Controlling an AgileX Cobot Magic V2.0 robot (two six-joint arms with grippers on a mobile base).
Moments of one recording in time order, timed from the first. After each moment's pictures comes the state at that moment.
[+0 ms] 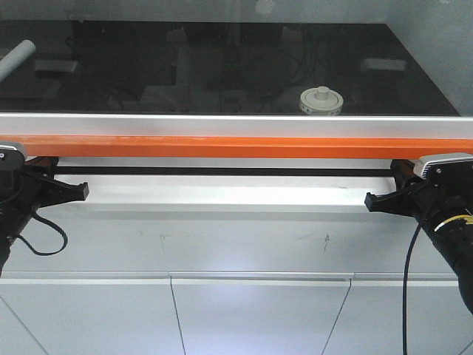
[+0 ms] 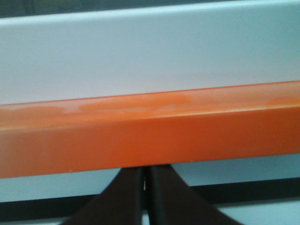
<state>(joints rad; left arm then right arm) -0.01 1.75 -0.60 0.03 -0.93 0.05 -0.03 1.76 -0.49 -0.18 -1.09 0.03</state>
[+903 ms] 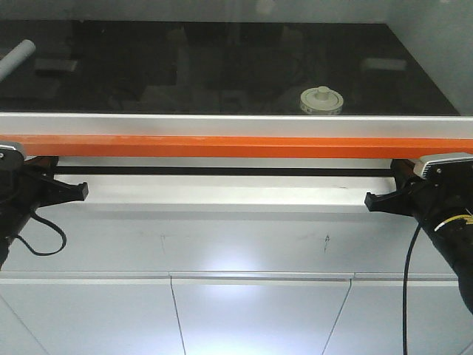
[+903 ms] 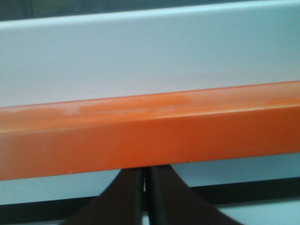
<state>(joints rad) -0.01 1.75 -0.60 0.05 -0.93 0.04 -0.03 1.76 -0.49 -0.18 -1.09 0.02</state>
